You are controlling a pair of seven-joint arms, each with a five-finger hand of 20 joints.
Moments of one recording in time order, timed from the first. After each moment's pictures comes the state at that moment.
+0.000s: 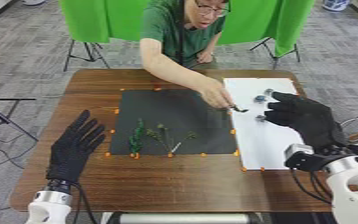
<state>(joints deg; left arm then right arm) 125.2 -73.2 -98.8 -115.9 42.4 -6.8 8.7 -120.8 -63.3 104.3 -127.5 -57.8 -0.4 8.9</state>
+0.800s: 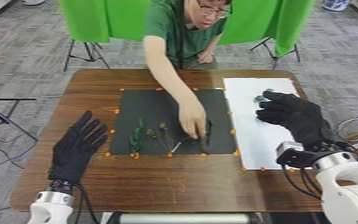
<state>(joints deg) 125.4 -73.3 -98.3 -115.9 42.4 -7.4 8.8 -117.4 -64.3 101.2 -125.3 -58.5 -1.2 9.2</state>
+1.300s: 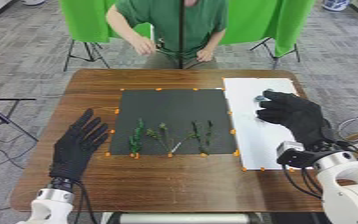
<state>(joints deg) 124.0 -72.8 -98.2 -115.2 42.4 -8.0 8.2 -117.4 -64.0 101.4 -125.3 -59.0 -1.6 8.7</state>
